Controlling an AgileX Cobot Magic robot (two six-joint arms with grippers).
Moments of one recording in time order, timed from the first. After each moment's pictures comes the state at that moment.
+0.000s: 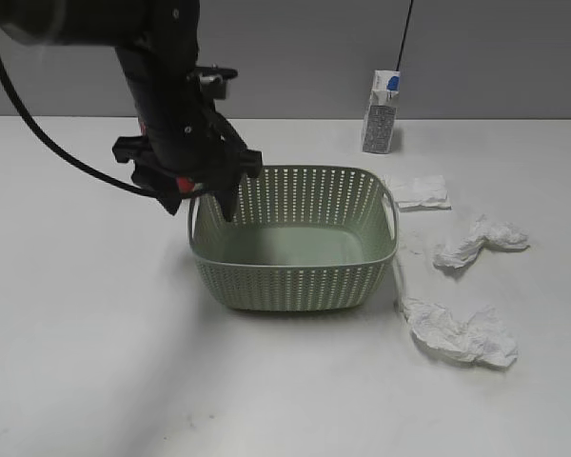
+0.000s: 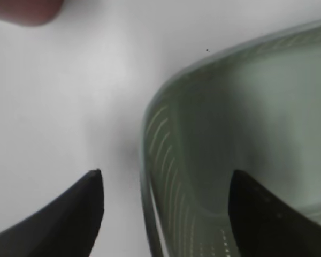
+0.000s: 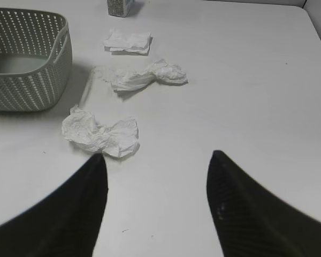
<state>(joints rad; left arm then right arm) -0.57 2.10 -1.65 -0.11 1.06 -0.18 0.03 -0.01 -0.41 0.17 0.95 -0.10</state>
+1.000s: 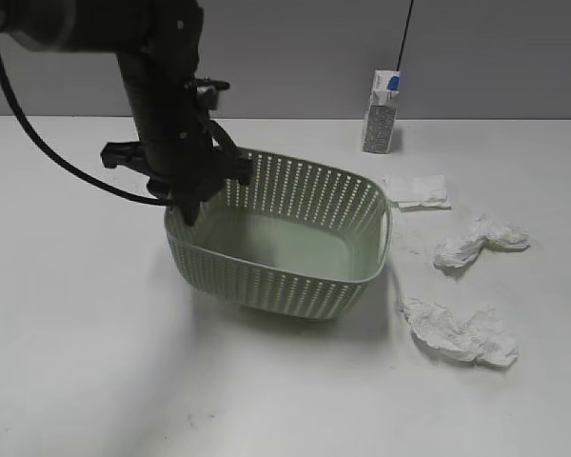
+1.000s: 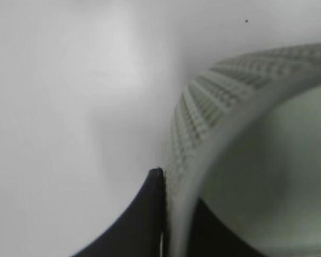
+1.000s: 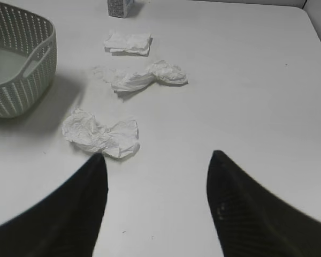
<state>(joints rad) -0.57 2.10 -1.65 -0.07 1.13 -0.23 0.03 -0.01 -0.41 0.17 0.94 -0.10</state>
